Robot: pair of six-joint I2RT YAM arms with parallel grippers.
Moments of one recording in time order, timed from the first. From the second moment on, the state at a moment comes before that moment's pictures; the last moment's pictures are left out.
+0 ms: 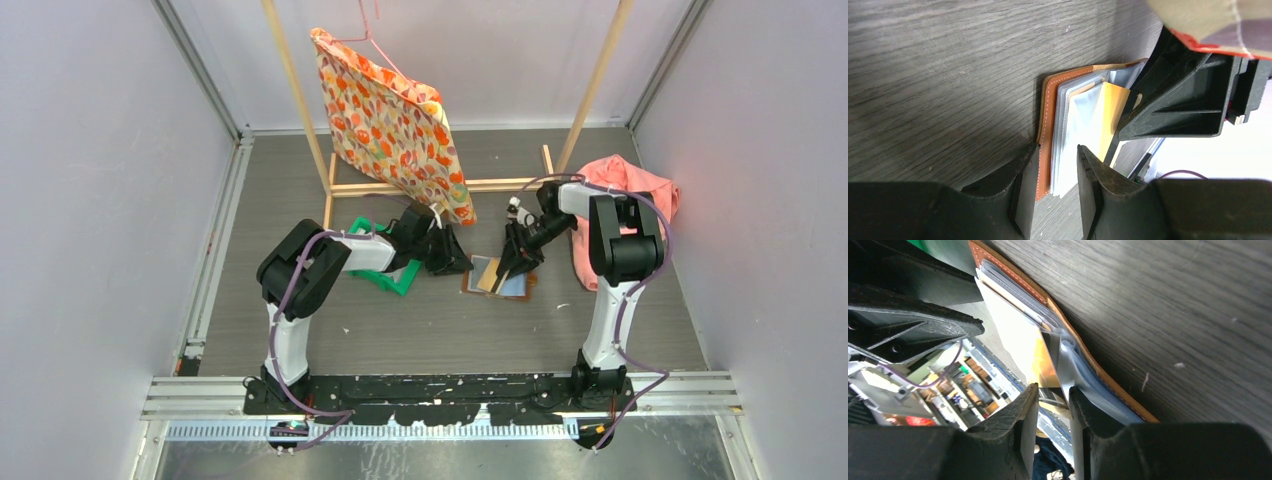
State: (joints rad) left arm -0.69 1.99 1.06 0.22 0.42 -0.97; right arm 0.10 2.06 1.29 -0.98 -0.77 -0.05
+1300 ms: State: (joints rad) left arm -0.73 1.96 1.03 0.26 0.36 -0.98; right arm -0.04 2.03 1.13 -0.75 -0.92 0.16
